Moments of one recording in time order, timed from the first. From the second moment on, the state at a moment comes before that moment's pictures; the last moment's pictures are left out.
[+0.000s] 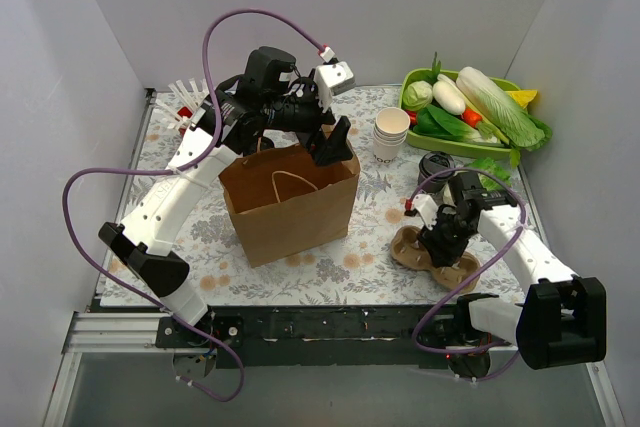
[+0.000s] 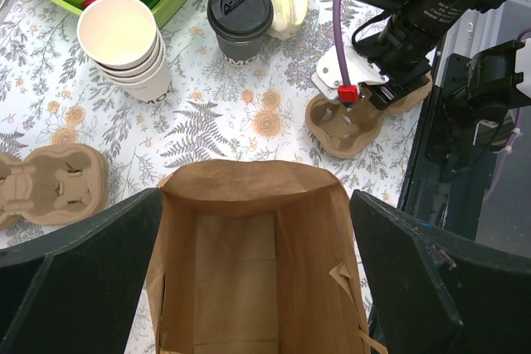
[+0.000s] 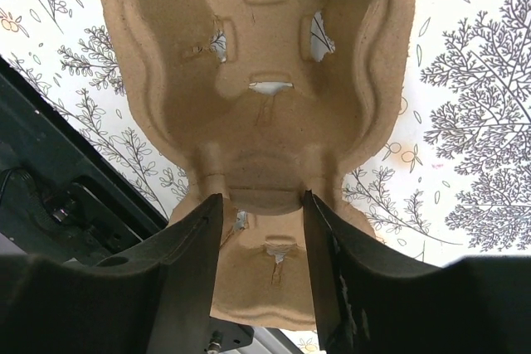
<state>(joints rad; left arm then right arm) -0.67 1.63 2.02 -0.92 0.53 0.23 0.16 1.15 0.72 -1.01 -0.34 -0.79</state>
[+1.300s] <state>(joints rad) -0.65 1.63 1.99 -0.93 0.51 0.25 0.25 1.15 0.73 -1.00 -0.27 -0.78</state>
